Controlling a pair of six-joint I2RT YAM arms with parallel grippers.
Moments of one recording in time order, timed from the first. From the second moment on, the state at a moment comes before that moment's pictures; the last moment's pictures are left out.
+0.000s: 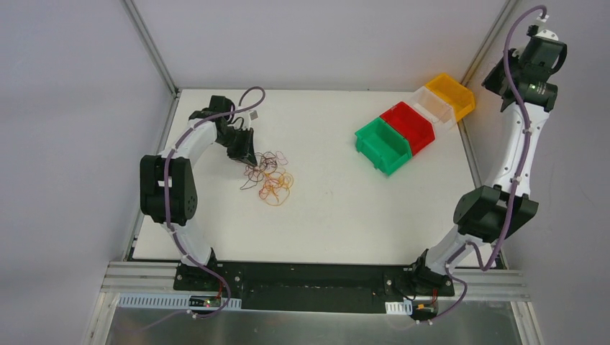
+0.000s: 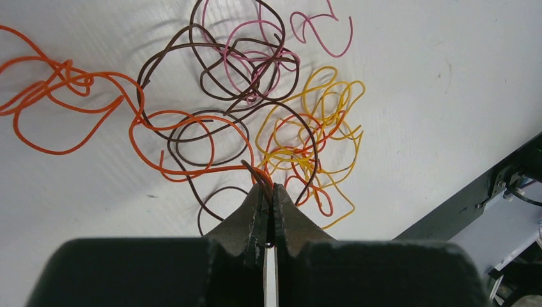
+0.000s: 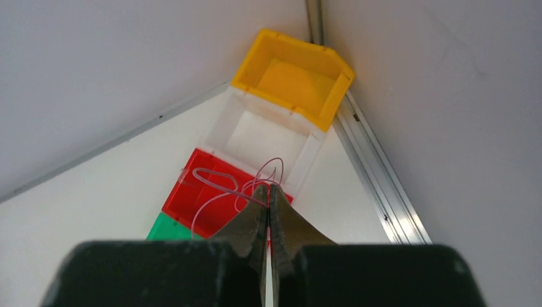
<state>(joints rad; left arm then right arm) -0.09 1.79 1.36 -0.81 0.51 0.05 -0.33 1.68 2.01 -0.78 -0.10 0.18</state>
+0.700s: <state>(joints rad) -0.09 1.79 1.31 -0.84 0.52 0.01 -0.38 2.26 2.39 -0.30 -0.02 0.26</state>
